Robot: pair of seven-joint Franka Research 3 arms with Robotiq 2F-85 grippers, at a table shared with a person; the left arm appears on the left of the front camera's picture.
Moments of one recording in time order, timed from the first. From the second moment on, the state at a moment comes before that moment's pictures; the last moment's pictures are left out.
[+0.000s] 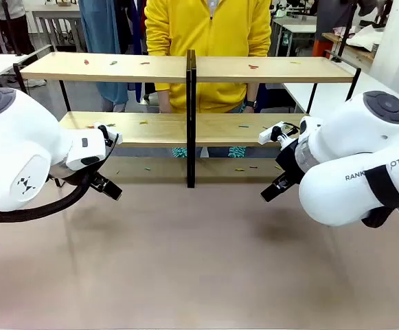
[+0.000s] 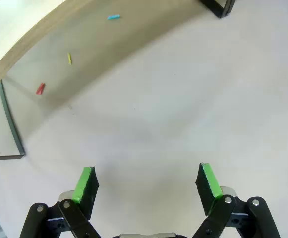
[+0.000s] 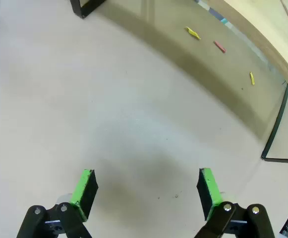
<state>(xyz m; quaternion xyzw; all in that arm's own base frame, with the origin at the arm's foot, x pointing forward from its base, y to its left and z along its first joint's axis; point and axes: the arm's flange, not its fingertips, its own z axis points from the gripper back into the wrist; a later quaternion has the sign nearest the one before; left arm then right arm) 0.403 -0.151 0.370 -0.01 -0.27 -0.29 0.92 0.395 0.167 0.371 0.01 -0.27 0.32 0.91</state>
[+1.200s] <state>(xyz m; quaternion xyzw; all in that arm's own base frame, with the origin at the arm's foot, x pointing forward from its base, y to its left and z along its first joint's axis) 0.403 -0.151 0.370 -0.01 -0.27 -0.29 0.92 0.395 0.167 0.371 0.01 -0.27 0.32 0.91</state>
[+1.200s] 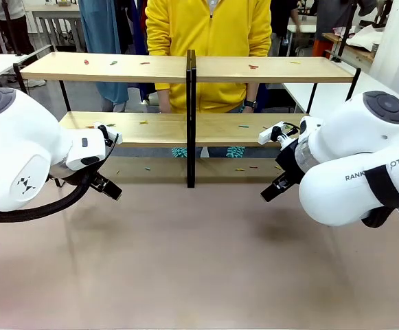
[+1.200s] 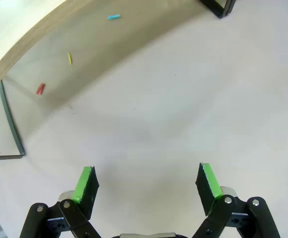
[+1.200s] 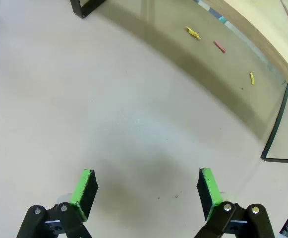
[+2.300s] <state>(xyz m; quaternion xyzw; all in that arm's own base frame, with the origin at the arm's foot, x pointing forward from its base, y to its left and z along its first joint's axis) 0.319 -0.007 0.545 -0.22 -0.31 -0.29 0.88 0.312 0.078 0.548 0.16 -0.28 0.22 0.92</state>
